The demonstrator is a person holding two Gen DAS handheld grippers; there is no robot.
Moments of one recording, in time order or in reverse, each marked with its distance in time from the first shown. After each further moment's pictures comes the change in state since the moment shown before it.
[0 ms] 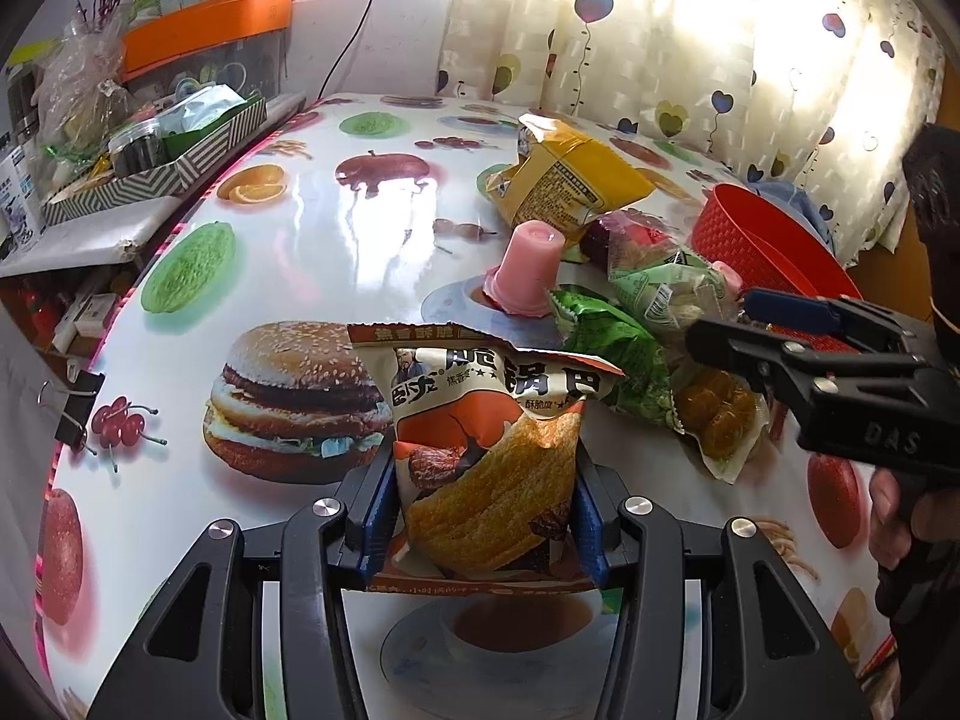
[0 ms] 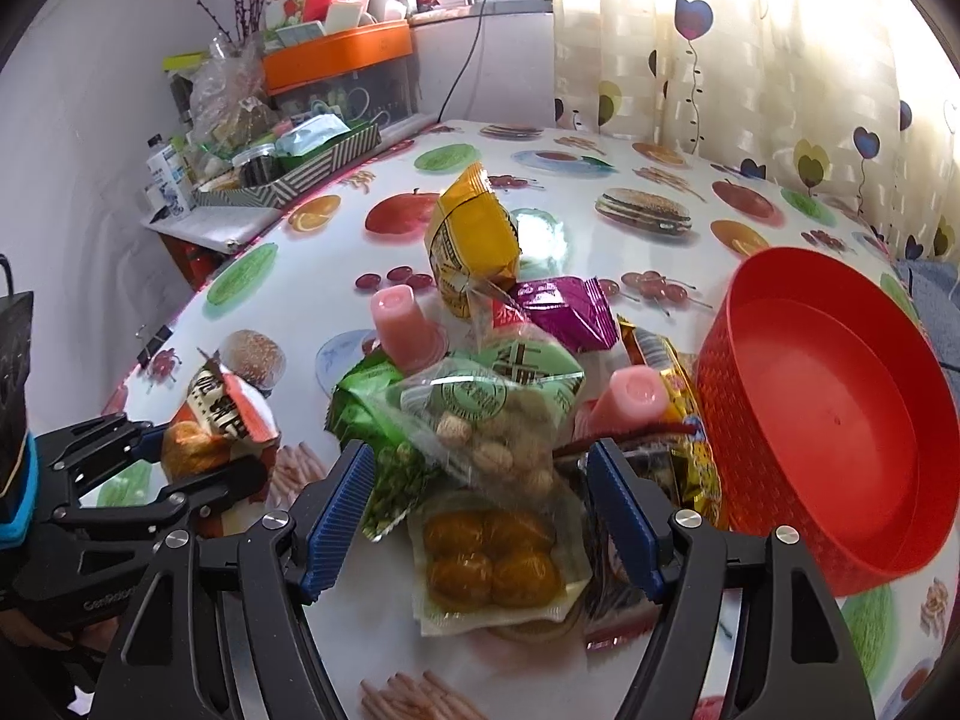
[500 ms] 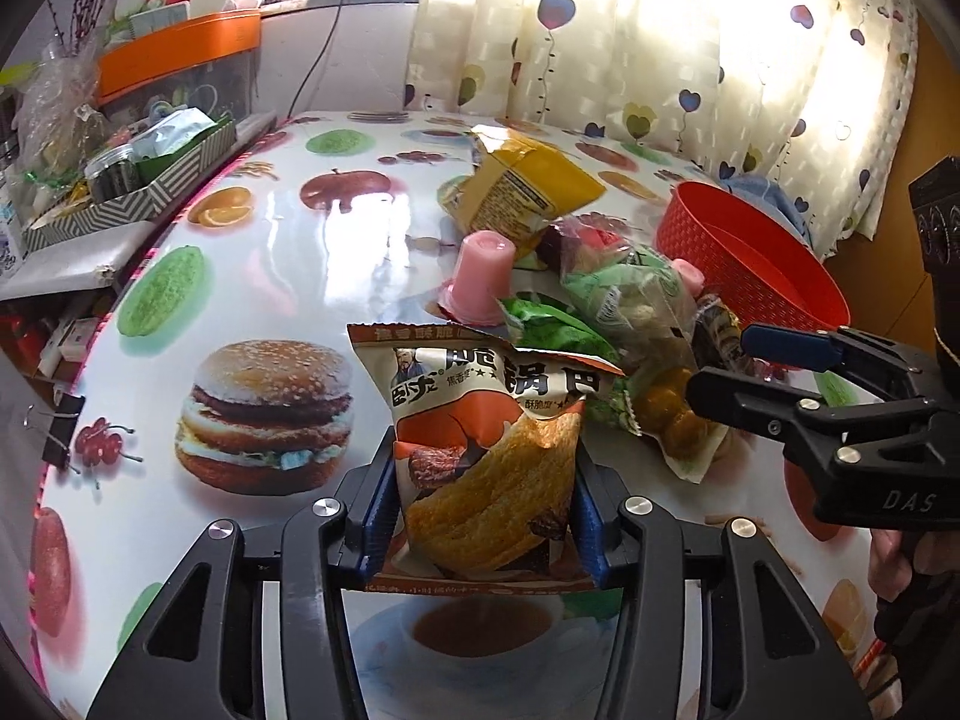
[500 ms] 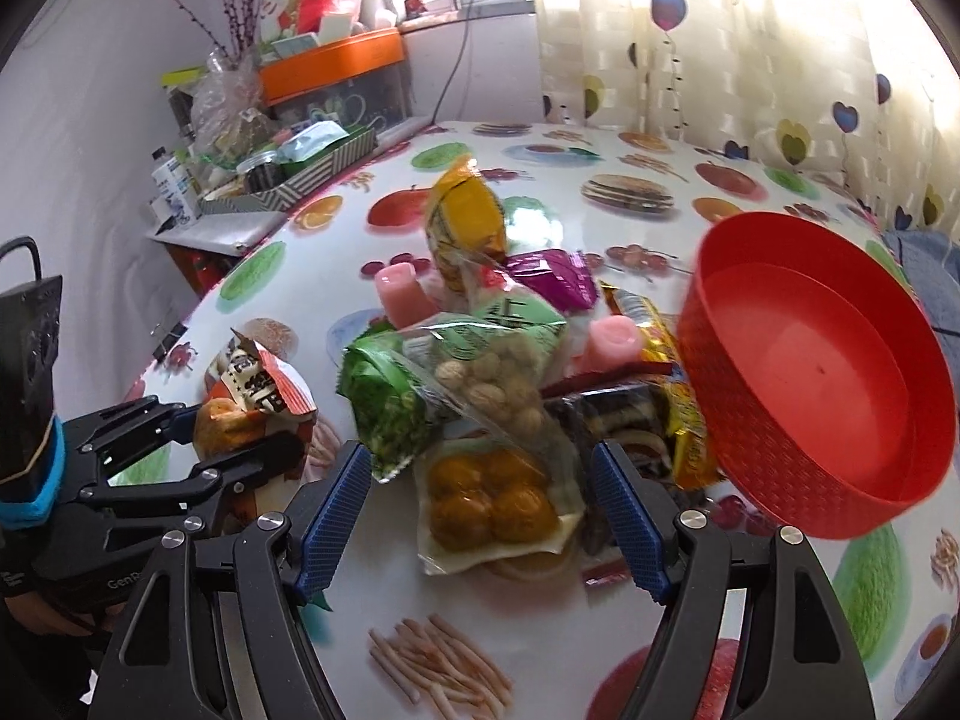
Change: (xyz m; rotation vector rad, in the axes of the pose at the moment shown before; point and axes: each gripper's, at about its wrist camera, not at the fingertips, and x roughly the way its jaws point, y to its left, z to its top) left arm -0.005 -0.017 0.000 0.047 -0.030 -0.031; right arm -0.021 -0.003 -0.024 0.044 -0.009 0.023
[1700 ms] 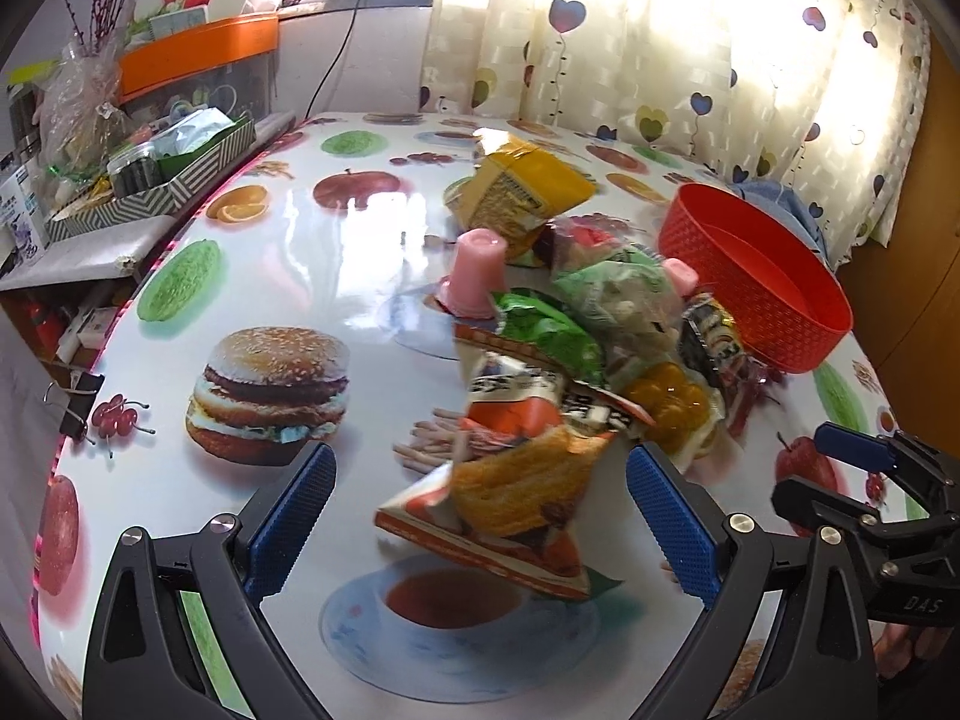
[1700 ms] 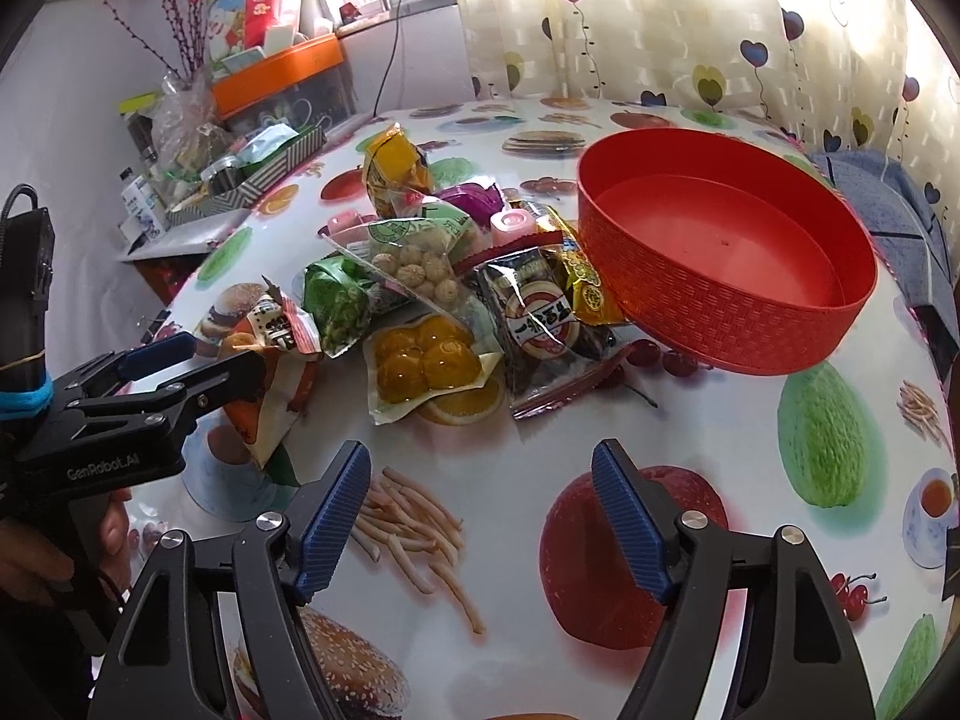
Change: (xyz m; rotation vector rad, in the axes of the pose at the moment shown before) left arm -0.008 -0.013 -0.005 -0.026 0.000 0.040; right arm -0.047 -0.023 -0.062 0.133 0.010 -0.069
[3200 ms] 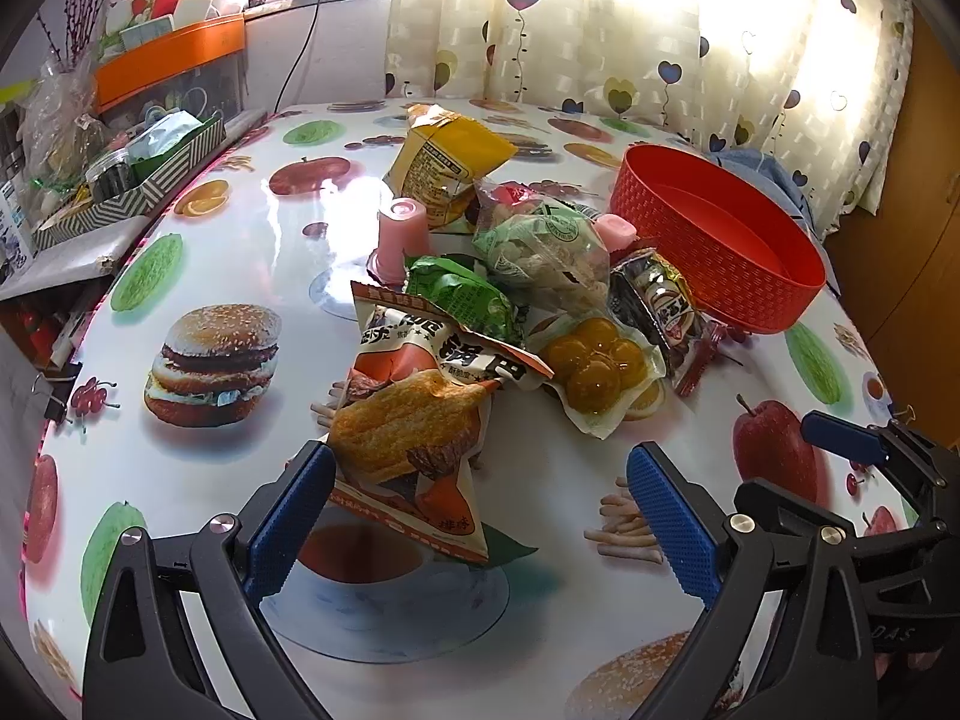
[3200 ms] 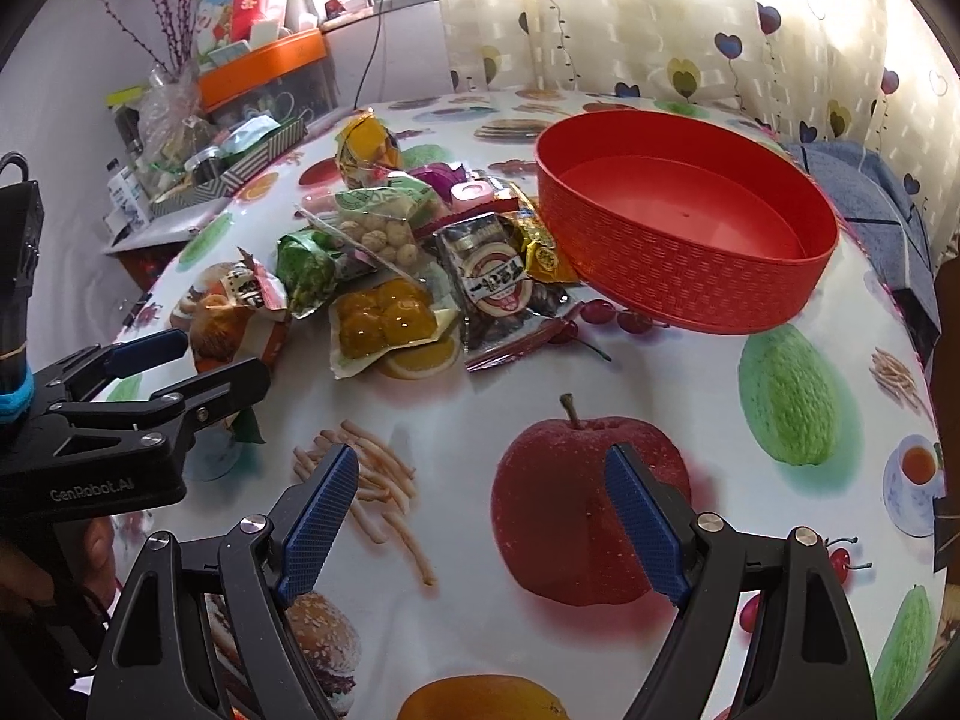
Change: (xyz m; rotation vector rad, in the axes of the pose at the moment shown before) left arm -0.004 -0.046 -0.014 0.045 0.034 -0.003; right arm -0.008 -0.012 -0.022 0.004 0.003 -0.043
